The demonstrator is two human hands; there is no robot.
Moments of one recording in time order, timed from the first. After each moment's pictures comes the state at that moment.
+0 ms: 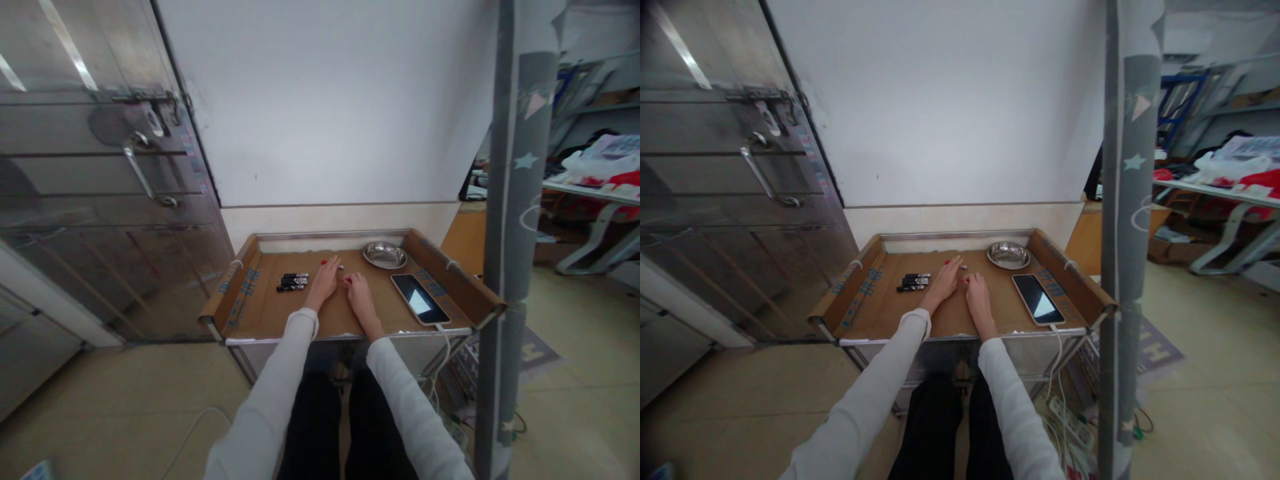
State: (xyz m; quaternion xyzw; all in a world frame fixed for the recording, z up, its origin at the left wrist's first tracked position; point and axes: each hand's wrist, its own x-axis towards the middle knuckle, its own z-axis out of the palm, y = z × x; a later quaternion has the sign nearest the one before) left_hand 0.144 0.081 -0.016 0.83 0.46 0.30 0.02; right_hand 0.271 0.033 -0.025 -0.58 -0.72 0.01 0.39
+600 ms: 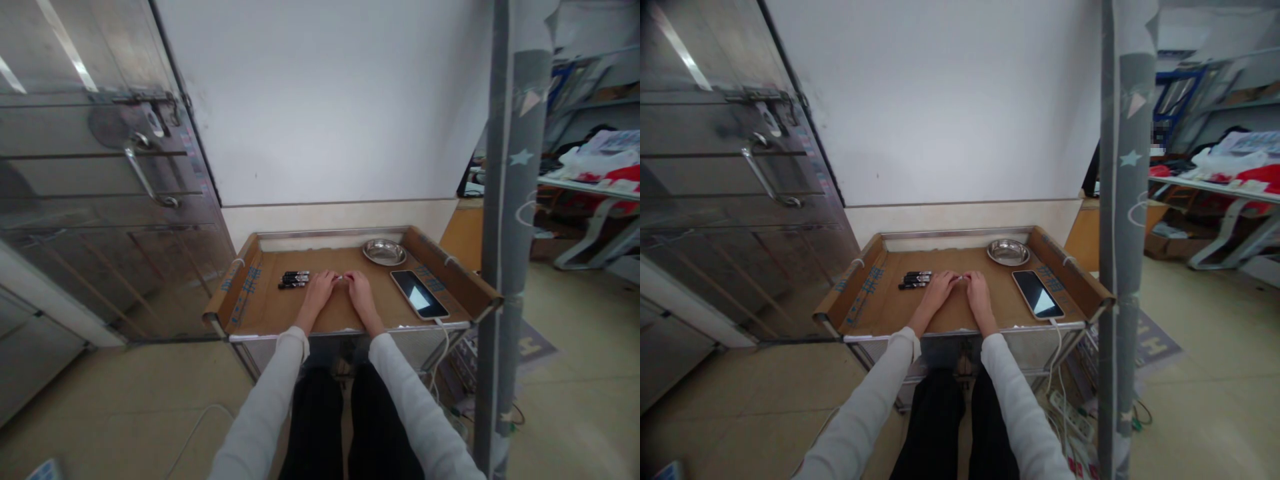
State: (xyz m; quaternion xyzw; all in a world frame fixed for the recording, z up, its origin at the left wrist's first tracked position) left_hand 0.126 0.041 -0.014 0.84 0.47 0.28 -0.01; right_hand 0.270 0.032 -0.026 -0.53 -0.69 0.08 0.48
